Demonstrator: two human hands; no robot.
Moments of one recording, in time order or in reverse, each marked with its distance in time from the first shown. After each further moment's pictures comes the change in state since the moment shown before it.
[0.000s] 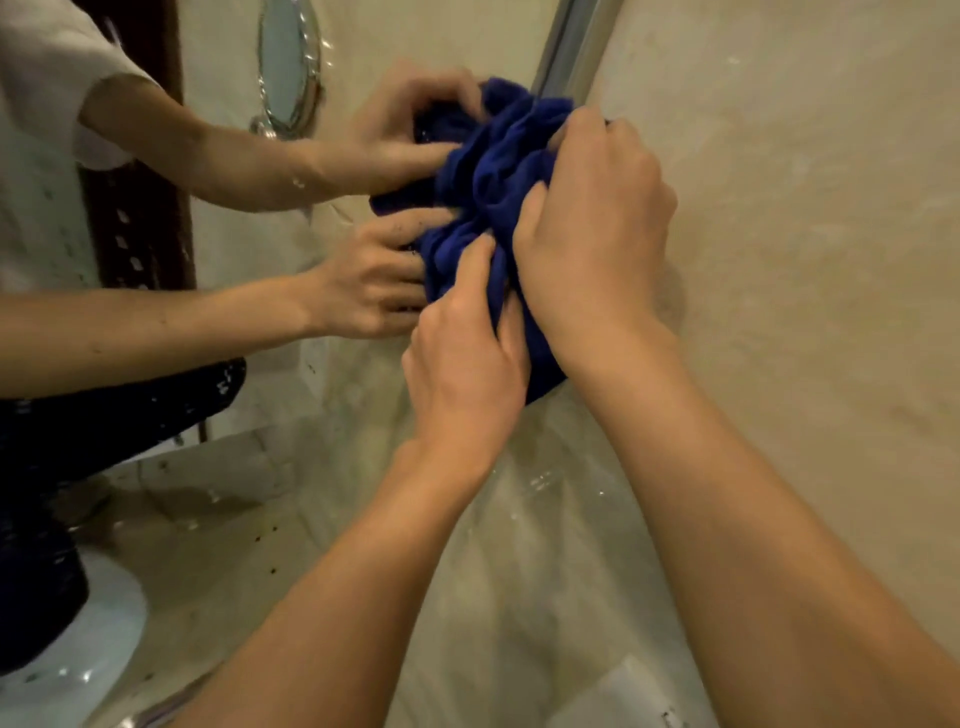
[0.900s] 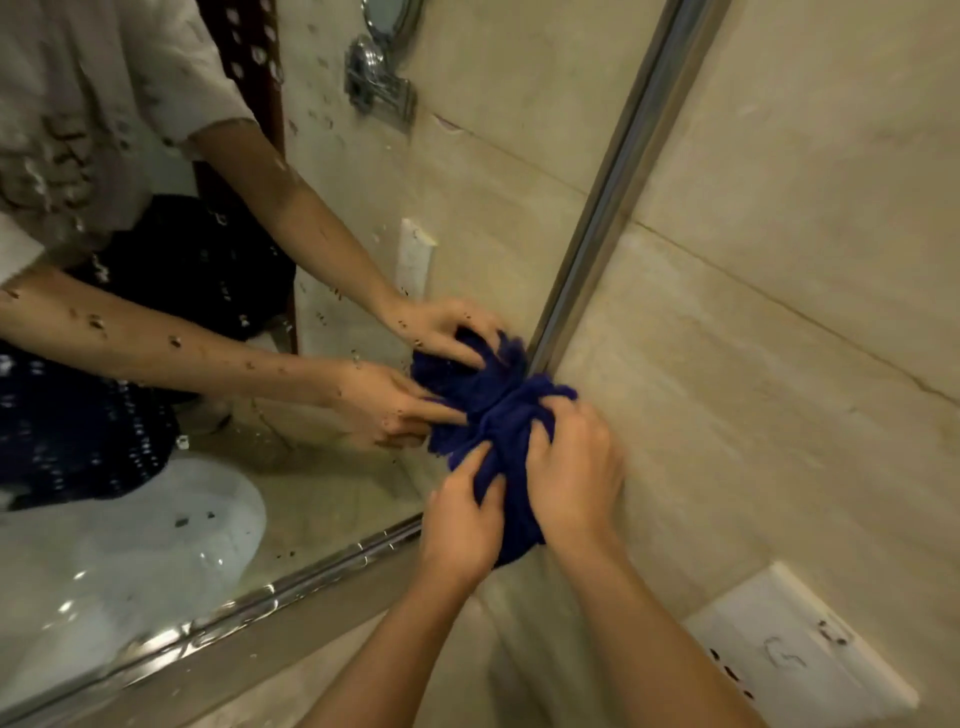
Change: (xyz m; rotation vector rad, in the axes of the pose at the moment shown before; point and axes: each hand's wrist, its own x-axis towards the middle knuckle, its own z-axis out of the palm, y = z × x) left_hand -0.164 -0.164 -0.041 0.050 -0.433 -0.607; right_hand -0.233 0.000 0.122 0.170 -0.457 0.301
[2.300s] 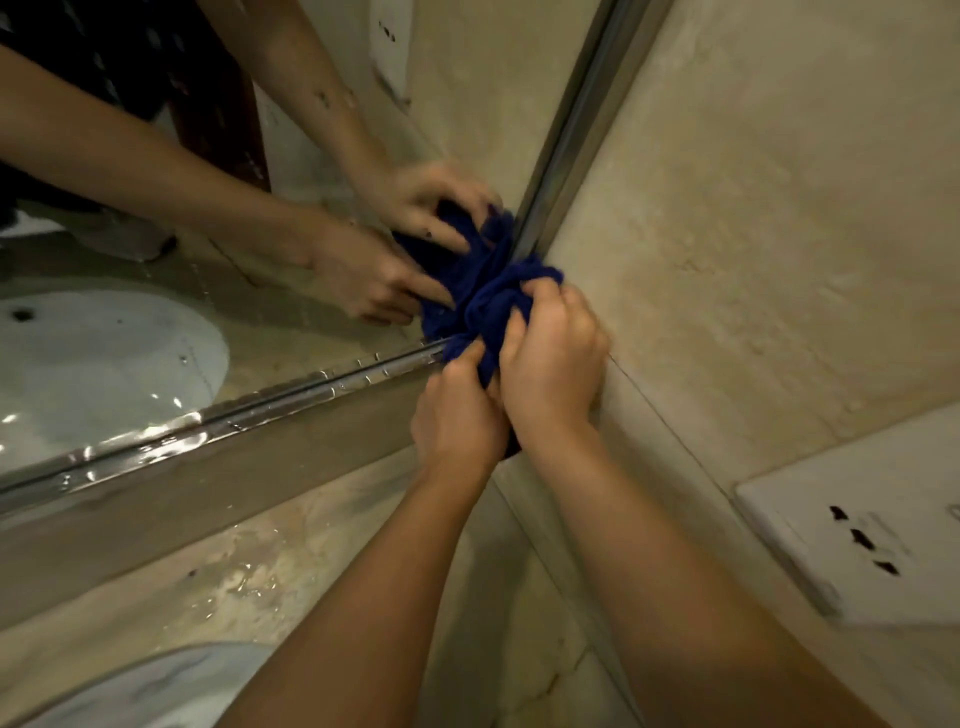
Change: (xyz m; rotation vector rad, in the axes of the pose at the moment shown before) left_hand 0.011 -0.122 0.078 0.278 0.065 -0.134; right_hand -0.044 0.056 0.128 -0.029 0.103 -0.124
